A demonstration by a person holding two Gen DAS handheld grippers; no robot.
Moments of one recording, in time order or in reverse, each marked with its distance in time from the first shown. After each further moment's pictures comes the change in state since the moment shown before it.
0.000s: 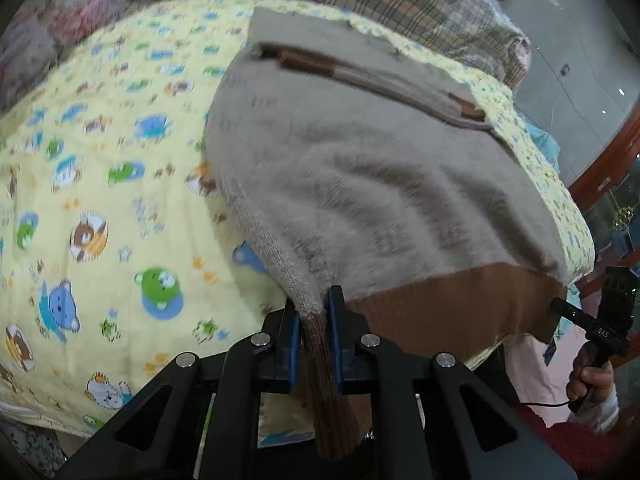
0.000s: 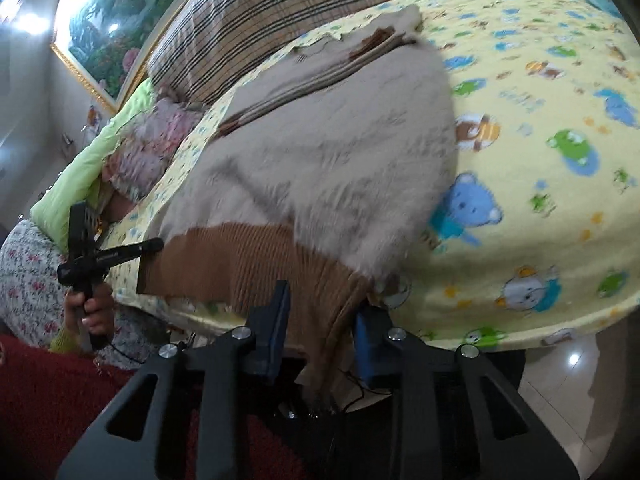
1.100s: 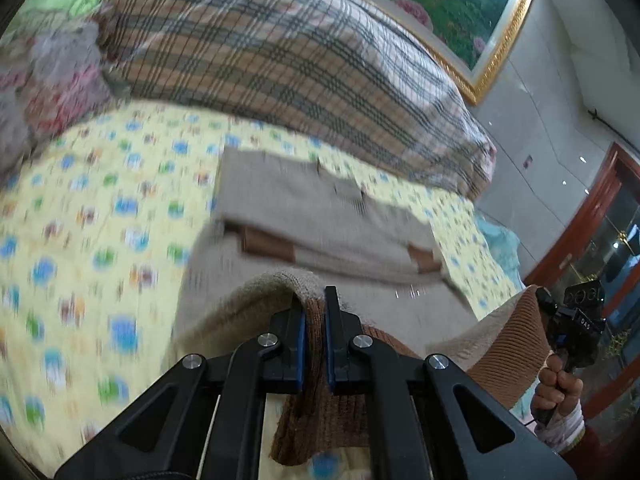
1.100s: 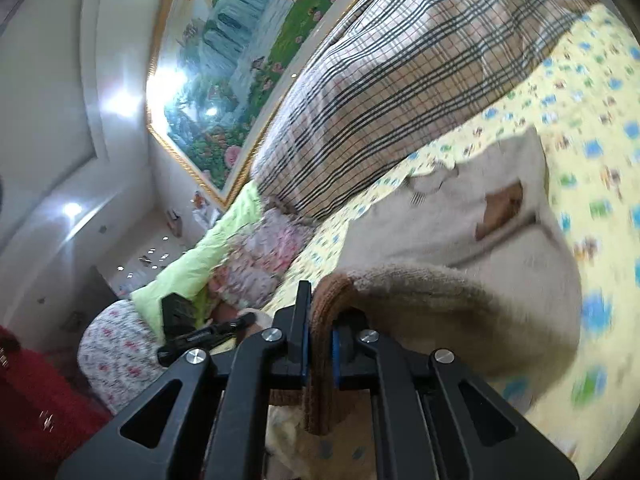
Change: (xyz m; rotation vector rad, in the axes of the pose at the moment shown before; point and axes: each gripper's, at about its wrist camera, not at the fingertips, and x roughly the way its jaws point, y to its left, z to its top) left arm -0.047 -0.006 0.139 -0.048 -0.389 -0.164; right arm -0.004 0.026 0.167 -0.015 -0.328 0.410
